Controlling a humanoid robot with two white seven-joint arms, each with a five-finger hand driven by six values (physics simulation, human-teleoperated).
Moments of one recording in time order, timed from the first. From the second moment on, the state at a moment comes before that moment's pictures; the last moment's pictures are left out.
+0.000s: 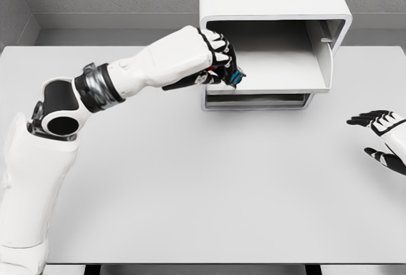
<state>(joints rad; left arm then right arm) -0.53 0.18 -0.25 -1.73 -0.51 -0.61 -0.61 0.28 -0.84 -0.05 -1.60 0.53 -0.61 -0.20</state>
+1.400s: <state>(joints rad) -0.56 0.00 -0.27 -1.61 -0.85 -0.61 -0.61 0.28 -0.82 -0.05 -1.63 0.53 -0.61 -0.19</state>
